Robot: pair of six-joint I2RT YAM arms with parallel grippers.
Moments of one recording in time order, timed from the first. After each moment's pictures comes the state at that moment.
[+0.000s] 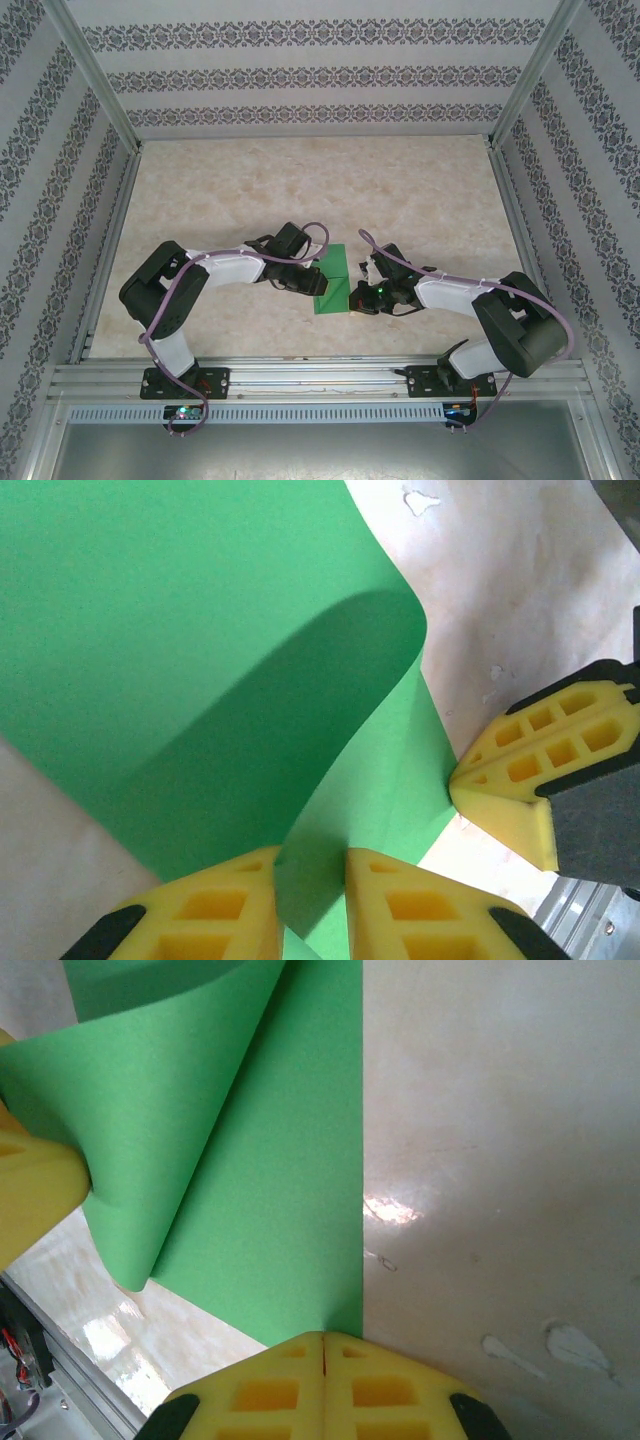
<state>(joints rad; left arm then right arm) -0.67 1.75 0.91 -0.23 0.52 -0.43 0.57 1.43 0.50 -0.18 -0.54 0.71</state>
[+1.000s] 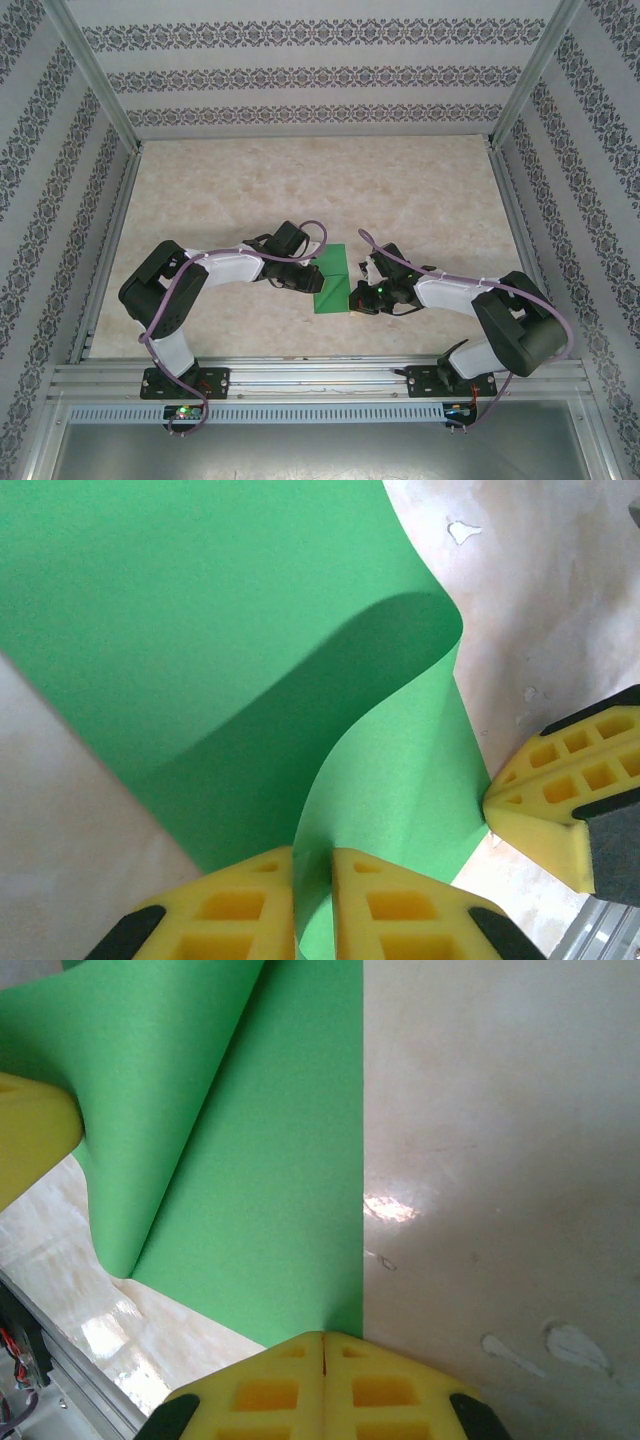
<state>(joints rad) -0.65 1.75 0.91 -0.23 0.47 -0.42 0.57 1.44 0.50 -0.19 -0.53 0.70</state>
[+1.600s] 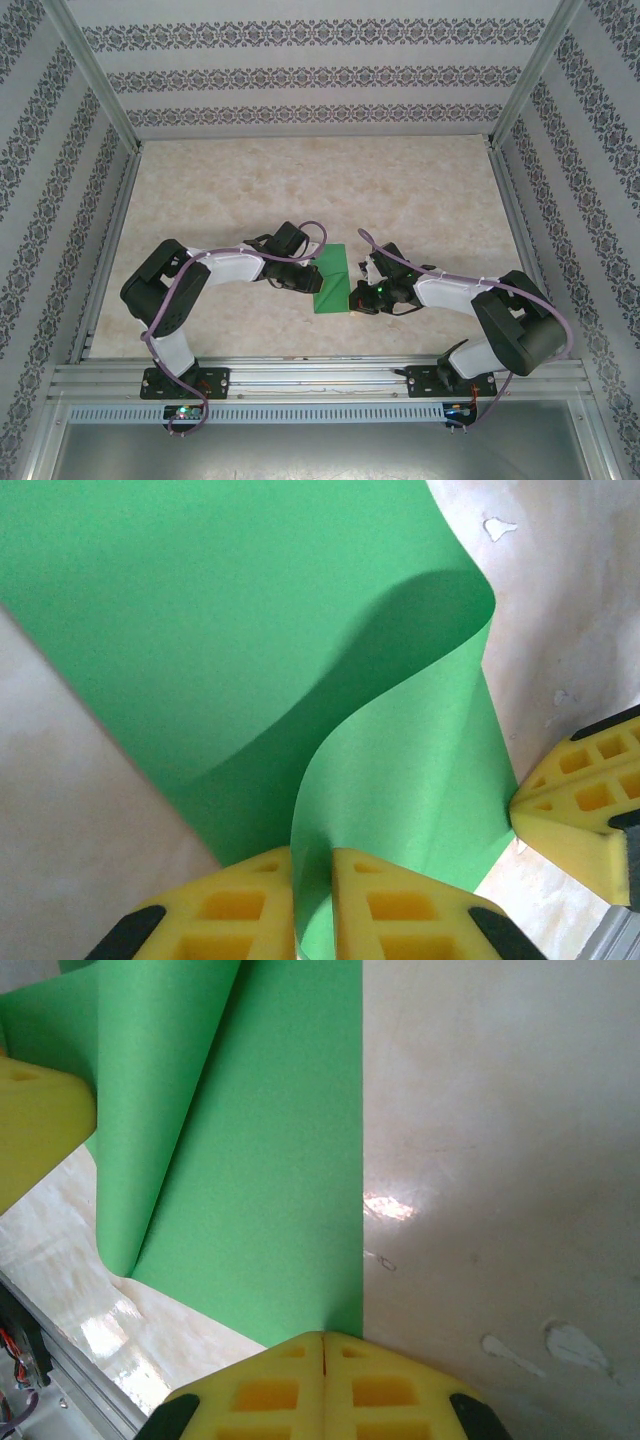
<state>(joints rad) -0.65 1.77 0.91 -0.23 0.46 -0.42 0.57 1.44 0.51 -0.20 -0.53 0.70</state>
